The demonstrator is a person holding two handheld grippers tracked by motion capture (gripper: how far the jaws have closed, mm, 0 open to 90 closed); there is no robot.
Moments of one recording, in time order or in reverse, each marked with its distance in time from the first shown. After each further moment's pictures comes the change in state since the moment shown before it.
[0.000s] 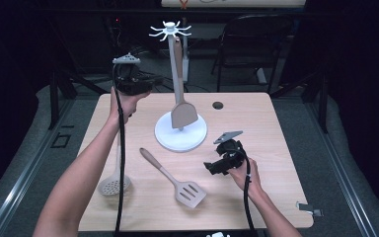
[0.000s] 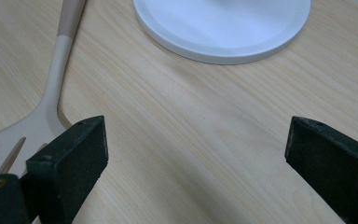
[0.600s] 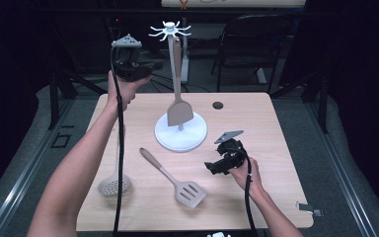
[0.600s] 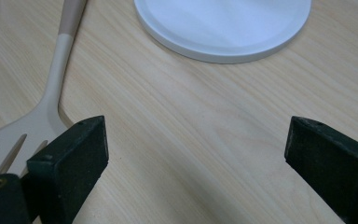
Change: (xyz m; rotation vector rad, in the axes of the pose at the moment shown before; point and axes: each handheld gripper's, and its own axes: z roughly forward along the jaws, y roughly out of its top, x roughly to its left) left arm -0.016 0.048 -0.014 -0.035 0.034 0.085; right arm -0.003 -0.001 -0.001 0.017 0.008 -0.002
